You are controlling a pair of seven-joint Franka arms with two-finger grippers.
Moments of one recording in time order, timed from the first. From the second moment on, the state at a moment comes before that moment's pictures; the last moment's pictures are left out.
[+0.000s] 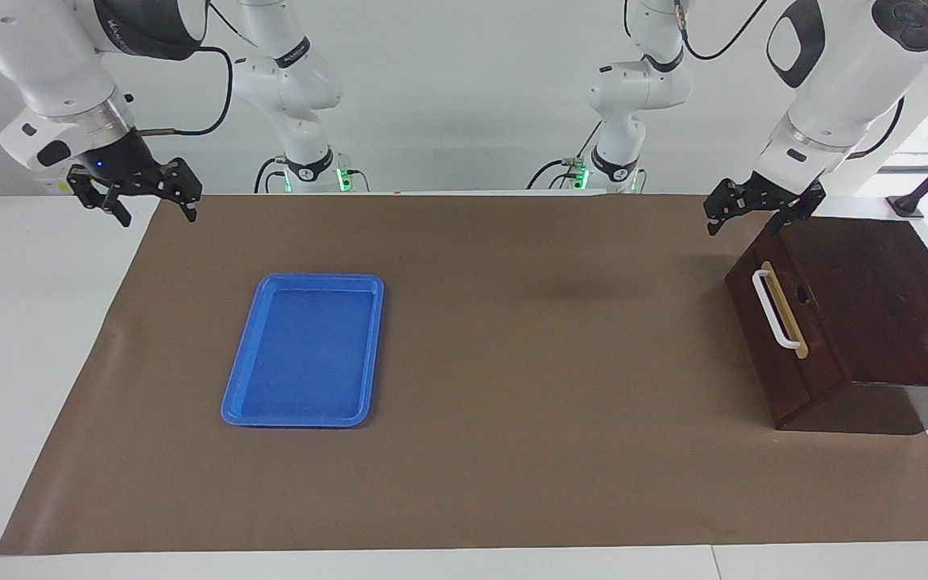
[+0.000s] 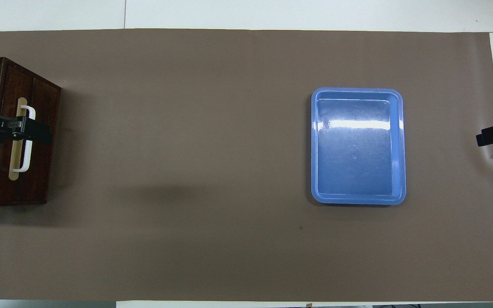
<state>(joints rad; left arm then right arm) 0.02 -0.01 -0.10 -1.65 0.00 1.58 0.03 -0.12 -0.05 0.01 -1.65 -0.03 1.58 -0.20</state>
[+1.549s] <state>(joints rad) 0.02 -0.01 -0.10 -1.65 0.00 1.58 0.03 -0.12 -0.05 0.01 -1.65 -0.03 1.58 -0.20</state>
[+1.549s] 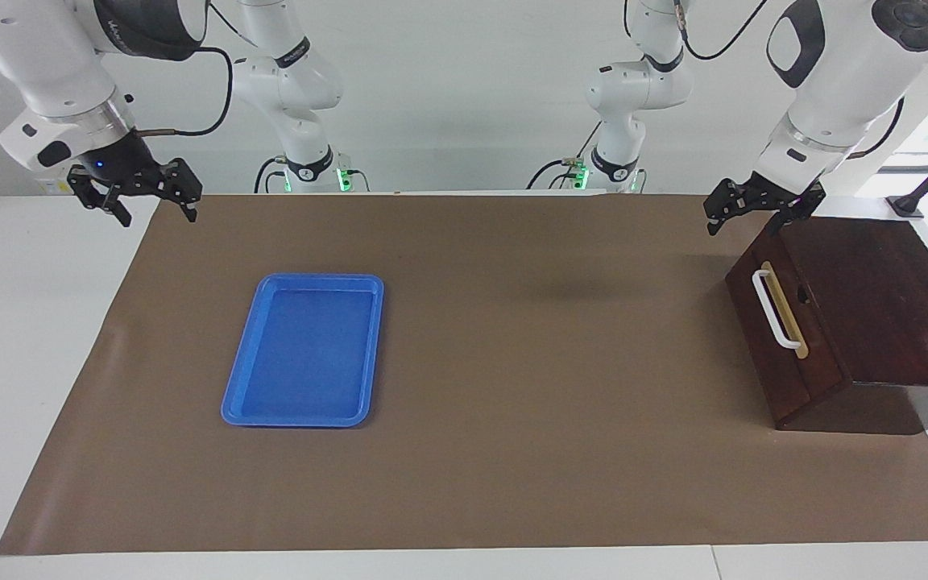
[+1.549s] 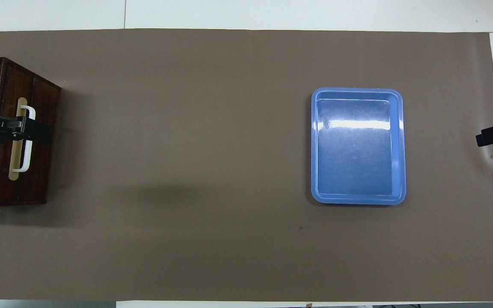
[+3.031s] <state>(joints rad) -0.06 0.18 -0.11 -1.76 0.46 1.95 0.01 -0.12 -0.05 0.02 -1.66 -0.02 1.57 -0.20</state>
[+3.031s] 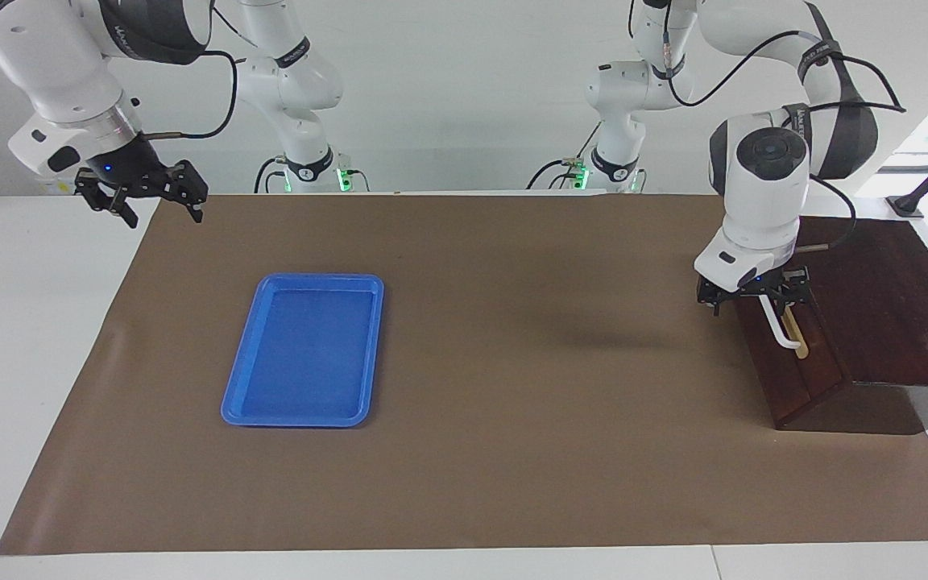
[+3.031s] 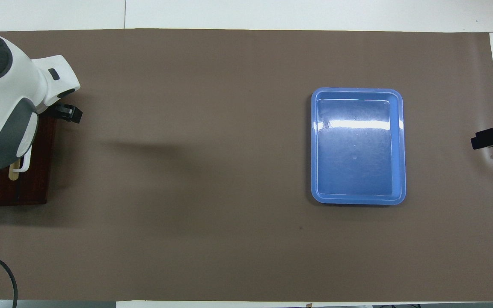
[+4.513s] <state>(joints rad) -0.02 0.23 -0.09 -1.93 0.73 2.04 -0.20 -0.12 -0.05 0.02 -1.66 -0.02 1.57 -0.20</state>
